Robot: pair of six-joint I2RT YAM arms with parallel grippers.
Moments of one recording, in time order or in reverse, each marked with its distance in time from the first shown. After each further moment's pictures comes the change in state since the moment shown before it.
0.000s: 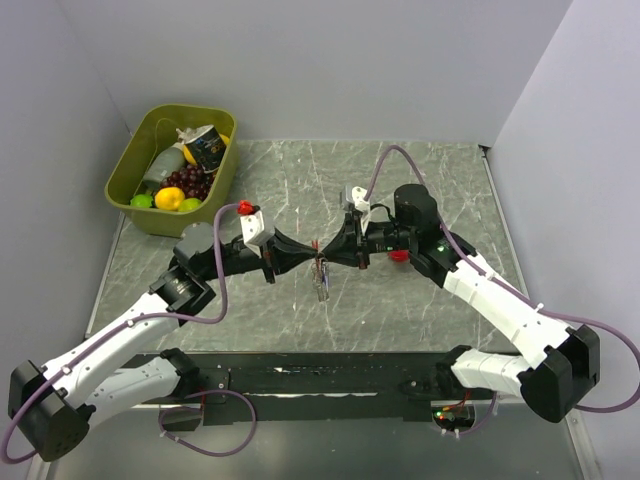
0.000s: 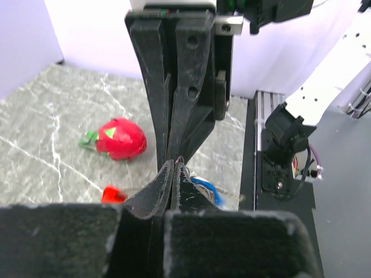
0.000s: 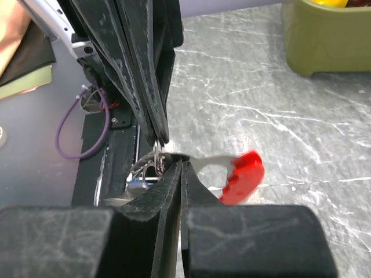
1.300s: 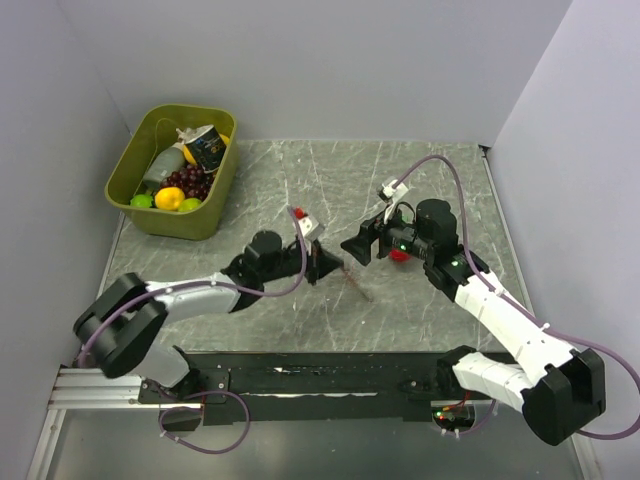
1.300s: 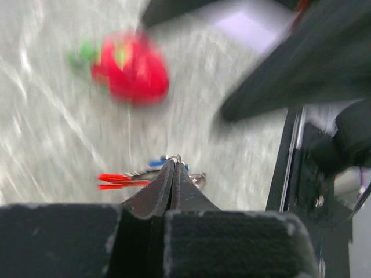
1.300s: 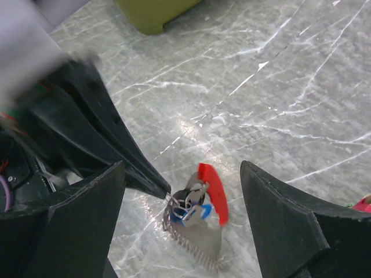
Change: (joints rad) left arm -0.100 0.513 -0.055 0.355 -0.249 -0.159; right arm -0.140 -0.122 -0.195 0.072 0.472 0.202
